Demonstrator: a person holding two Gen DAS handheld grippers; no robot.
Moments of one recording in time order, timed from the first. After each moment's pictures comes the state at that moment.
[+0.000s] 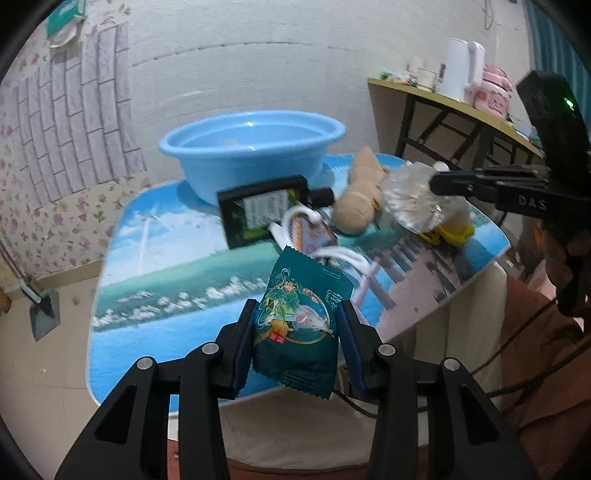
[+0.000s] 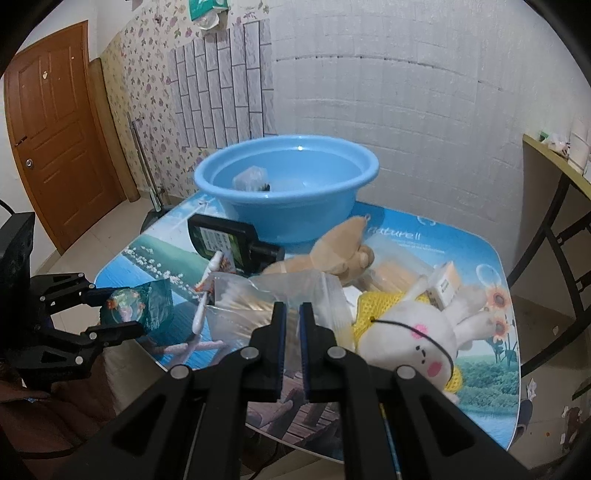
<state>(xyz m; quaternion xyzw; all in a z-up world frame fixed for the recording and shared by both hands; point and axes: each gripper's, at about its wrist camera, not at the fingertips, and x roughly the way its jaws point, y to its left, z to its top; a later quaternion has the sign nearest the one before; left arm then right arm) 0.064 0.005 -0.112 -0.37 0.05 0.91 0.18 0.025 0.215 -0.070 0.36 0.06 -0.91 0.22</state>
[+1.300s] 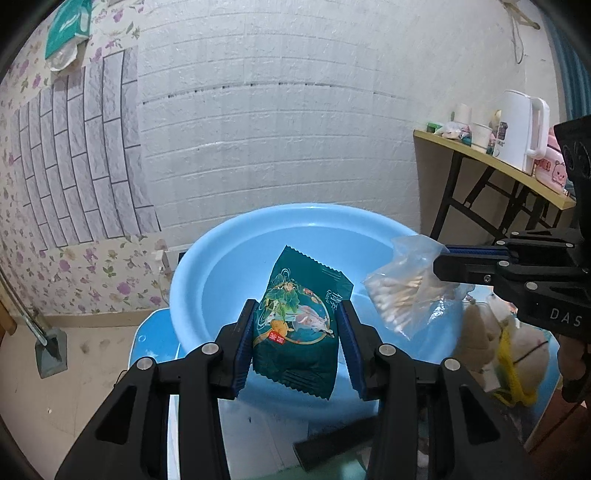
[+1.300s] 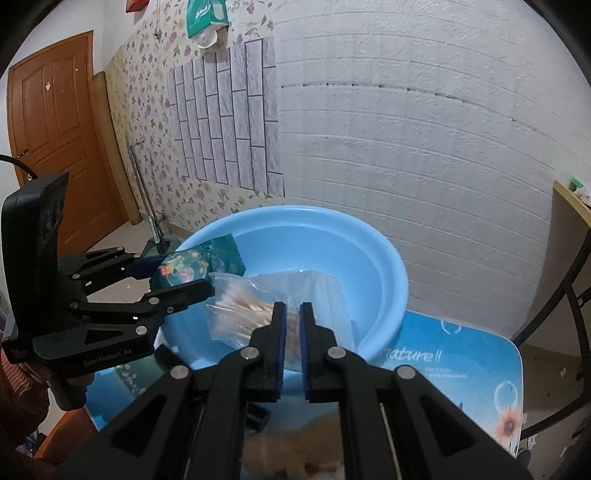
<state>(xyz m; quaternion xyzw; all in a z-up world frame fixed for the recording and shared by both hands) -0.120 0.007 -0.069 -0.31 0.03 0.94 0.15 -0.118 0.173 -0.042 0.33 0.06 -0.91 0.24</state>
